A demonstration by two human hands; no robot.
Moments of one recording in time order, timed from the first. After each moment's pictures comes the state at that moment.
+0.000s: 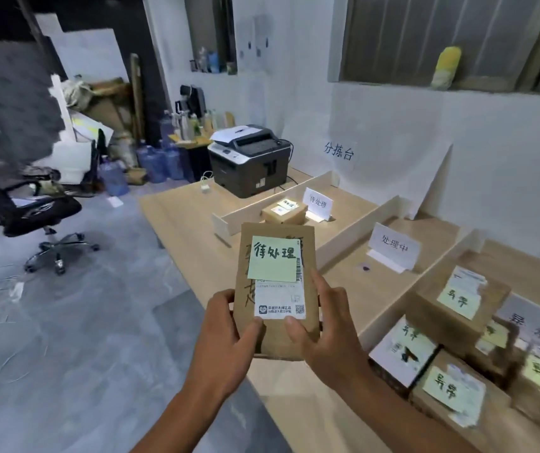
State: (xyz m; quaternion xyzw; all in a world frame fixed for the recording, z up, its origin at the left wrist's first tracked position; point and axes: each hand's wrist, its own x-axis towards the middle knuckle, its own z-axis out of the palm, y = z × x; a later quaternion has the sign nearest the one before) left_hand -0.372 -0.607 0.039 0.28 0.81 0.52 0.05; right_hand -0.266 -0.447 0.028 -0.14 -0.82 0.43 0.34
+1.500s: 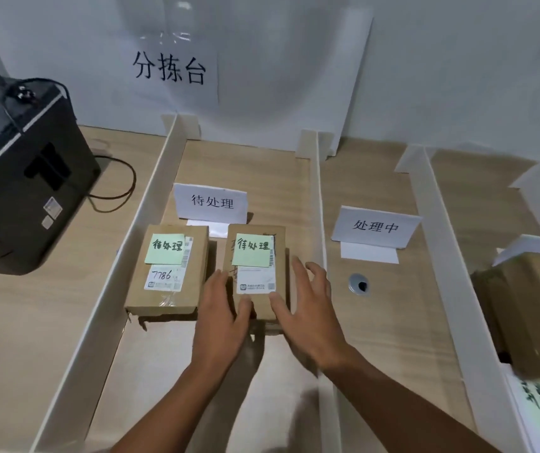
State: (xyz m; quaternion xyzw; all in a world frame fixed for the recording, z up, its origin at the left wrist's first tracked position) left_hand -0.879 -0.107 -0.159 0.52 0.73 0.34 0.29; right_hand -0.711 -0.071 -0.144 -0.62 -0.70 0.29 0.20
